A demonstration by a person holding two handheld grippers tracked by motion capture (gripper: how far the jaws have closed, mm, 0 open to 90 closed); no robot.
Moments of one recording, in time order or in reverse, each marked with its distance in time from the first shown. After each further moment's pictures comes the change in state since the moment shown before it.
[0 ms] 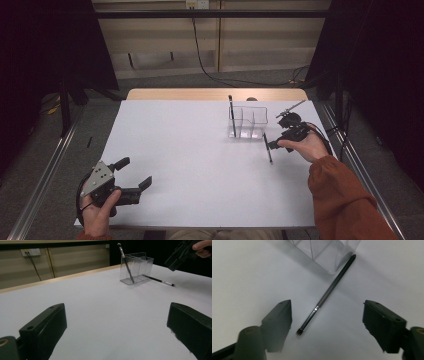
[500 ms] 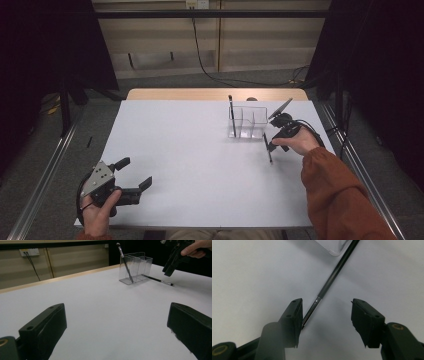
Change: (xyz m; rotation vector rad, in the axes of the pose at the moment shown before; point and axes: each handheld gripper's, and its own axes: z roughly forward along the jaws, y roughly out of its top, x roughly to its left) left arm 0.000 0.000 0.000 0.001 -0.007 0.005; right arm 0.000 0.016 0.023 0.223 0.008 0.068
